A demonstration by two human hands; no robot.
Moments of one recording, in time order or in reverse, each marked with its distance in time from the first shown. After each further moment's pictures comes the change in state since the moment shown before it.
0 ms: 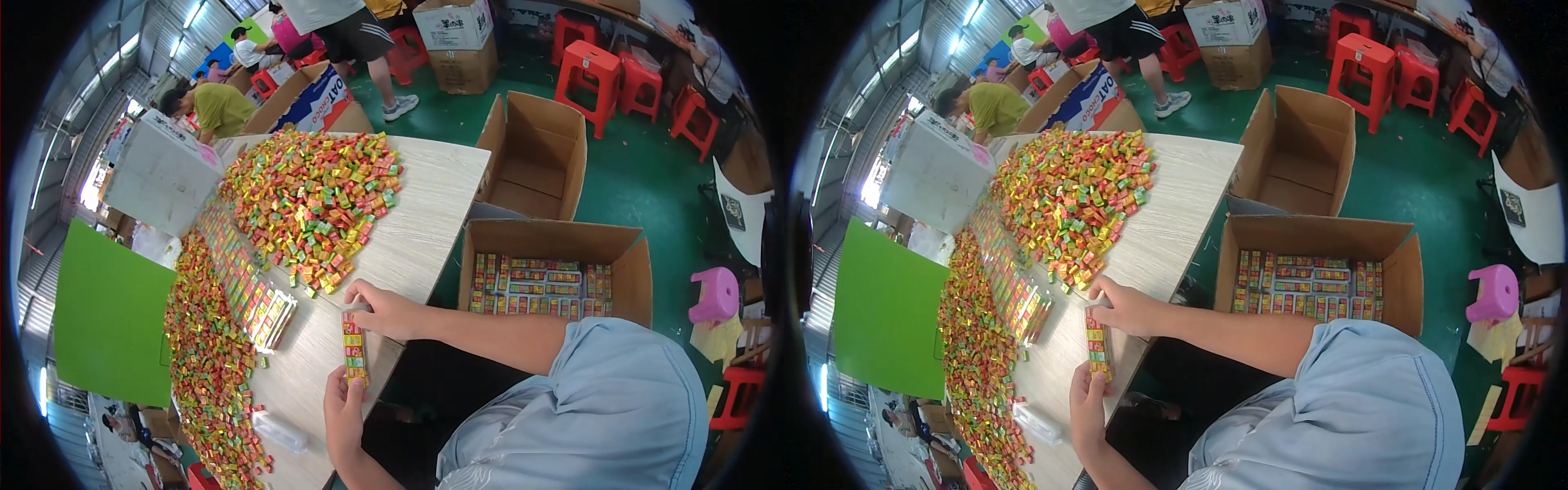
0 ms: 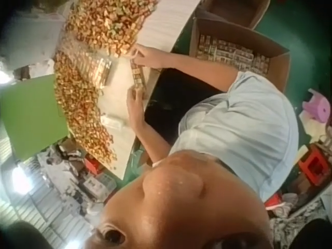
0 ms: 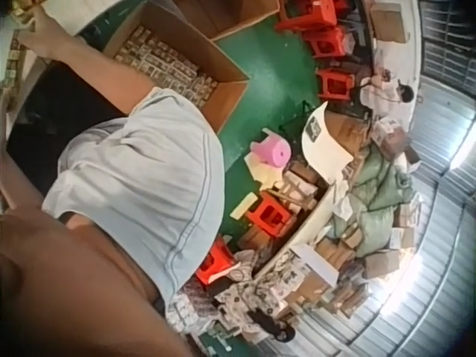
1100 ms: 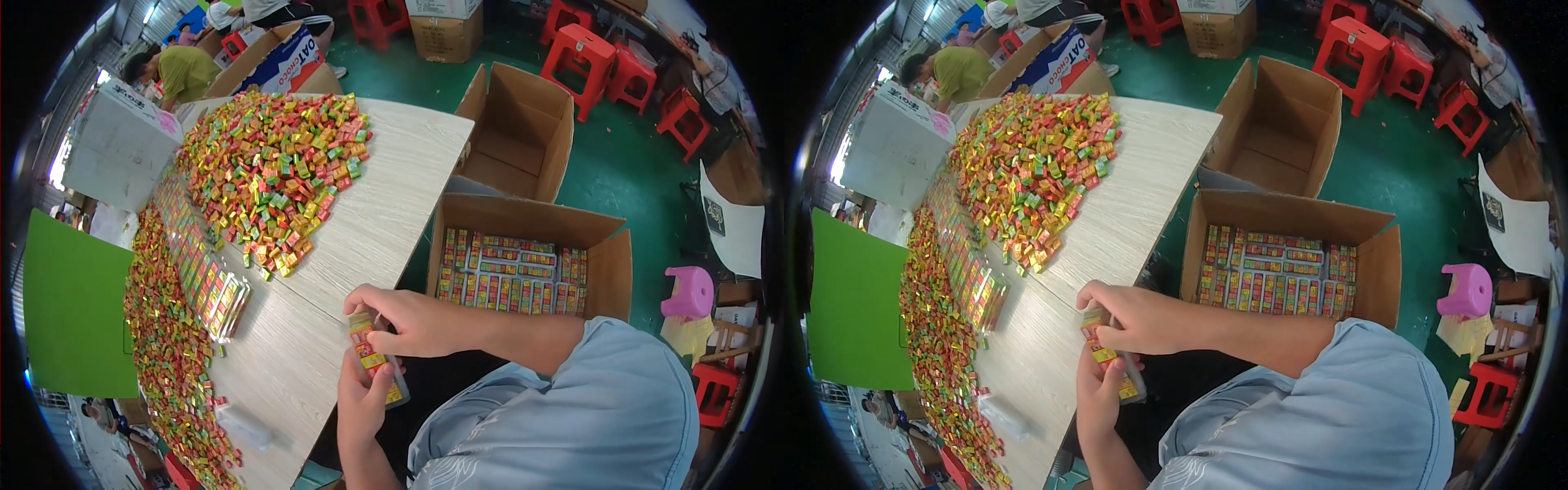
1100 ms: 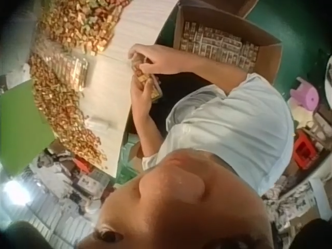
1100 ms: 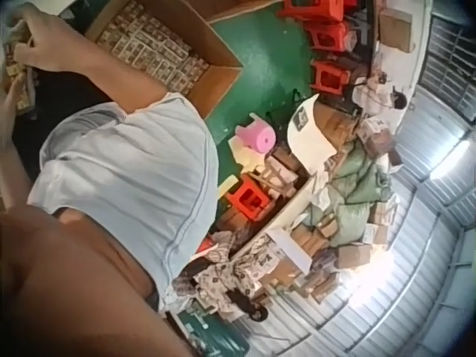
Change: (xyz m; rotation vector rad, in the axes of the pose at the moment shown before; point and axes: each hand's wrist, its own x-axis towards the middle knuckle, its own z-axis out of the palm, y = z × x) left_hand -0.010 0.009 0.073 -0.354 -0.366 -0.047; right_hand -0.082 -0.027 -0.039 -0.032 -0.160 0.013
